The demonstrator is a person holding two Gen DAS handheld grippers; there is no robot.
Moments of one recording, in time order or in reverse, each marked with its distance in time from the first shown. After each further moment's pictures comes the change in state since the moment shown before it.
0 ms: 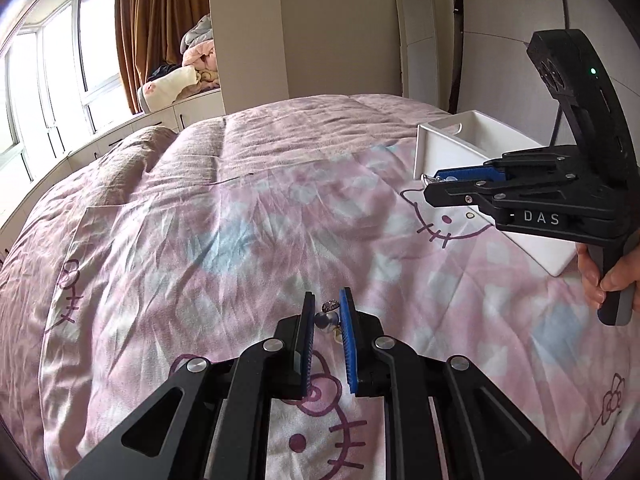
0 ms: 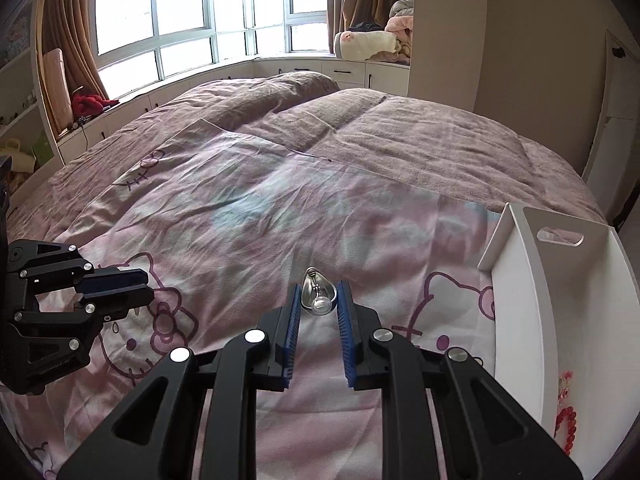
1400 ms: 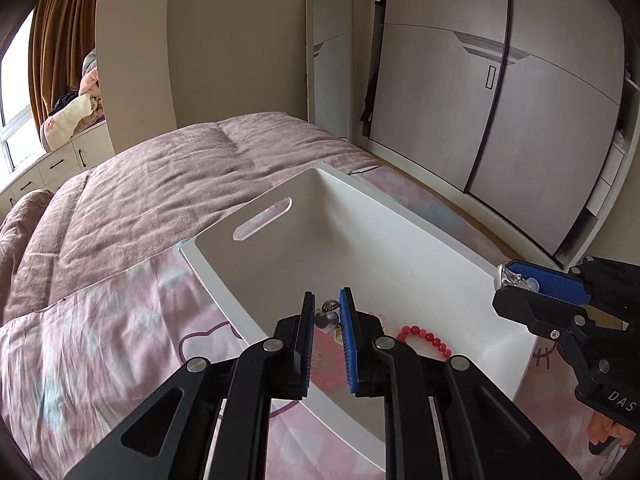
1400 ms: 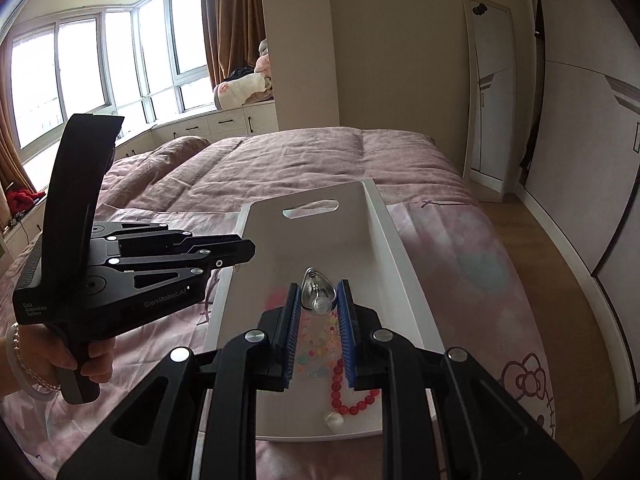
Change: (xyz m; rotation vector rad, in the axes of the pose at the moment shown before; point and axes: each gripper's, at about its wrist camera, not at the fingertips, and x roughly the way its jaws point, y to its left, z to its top) left arm 0.114 -0.229 0.160 0.115 0.037 -0.261; right arm -0.151 -0.192 -0.080 0.305 -0.119 -0.242
